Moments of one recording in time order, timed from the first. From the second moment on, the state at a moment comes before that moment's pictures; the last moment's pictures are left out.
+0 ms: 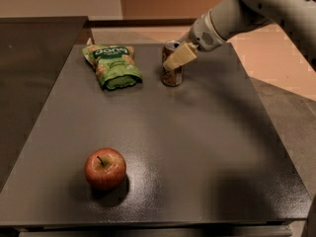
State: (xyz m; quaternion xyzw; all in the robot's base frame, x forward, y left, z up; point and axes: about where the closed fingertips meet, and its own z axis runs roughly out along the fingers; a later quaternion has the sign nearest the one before) arm 0.667 -0.058 0.900 -0.52 0.76 0.19 0.34
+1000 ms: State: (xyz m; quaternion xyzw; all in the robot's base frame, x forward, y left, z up) arm 0.639 -0.043 0.953 -0.56 0.71 0.19 0.38
